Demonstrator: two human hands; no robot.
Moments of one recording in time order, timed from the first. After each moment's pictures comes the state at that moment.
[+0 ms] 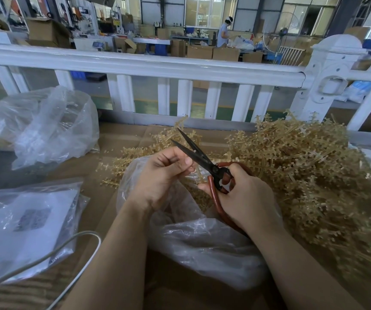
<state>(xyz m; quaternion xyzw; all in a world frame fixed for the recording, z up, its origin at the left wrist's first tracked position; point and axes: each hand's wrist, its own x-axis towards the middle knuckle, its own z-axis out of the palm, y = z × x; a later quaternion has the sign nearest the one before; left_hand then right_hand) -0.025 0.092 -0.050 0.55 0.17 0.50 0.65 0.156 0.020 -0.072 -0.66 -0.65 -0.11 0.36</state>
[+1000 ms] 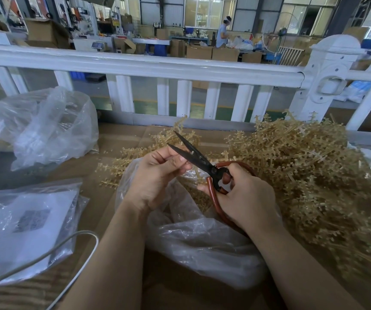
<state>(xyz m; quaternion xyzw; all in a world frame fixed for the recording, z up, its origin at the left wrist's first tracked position) -0.031 0.089 -0.044 0.52 0.19 0.51 0.66 0.159 0.025 -0.074 -0.66 -0.65 -0.15 0.34</state>
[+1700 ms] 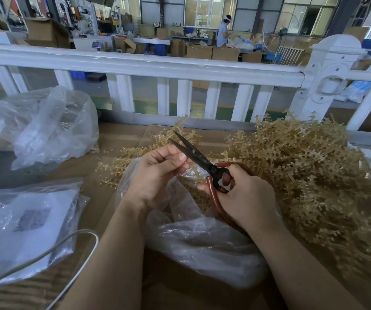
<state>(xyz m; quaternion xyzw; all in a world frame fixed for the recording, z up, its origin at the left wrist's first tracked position) -0.033 0.092 -0.046 0.51 0.19 0.51 0.66 0.159 0.022 -0.073 -0.64 -0.66 -0.14 0.36</state>
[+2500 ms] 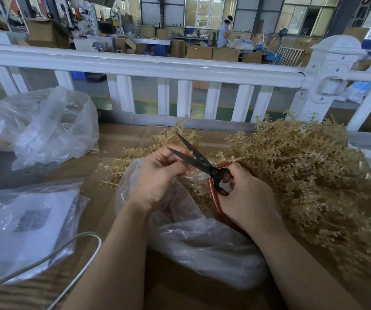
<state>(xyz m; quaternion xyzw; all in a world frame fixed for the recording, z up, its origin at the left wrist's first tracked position) -0.026 0.094 -0.050 0.59 0.20 0.53 0.58 0.160 0.025 -0.074 -0.66 -0.65 -0.13 0.34</state>
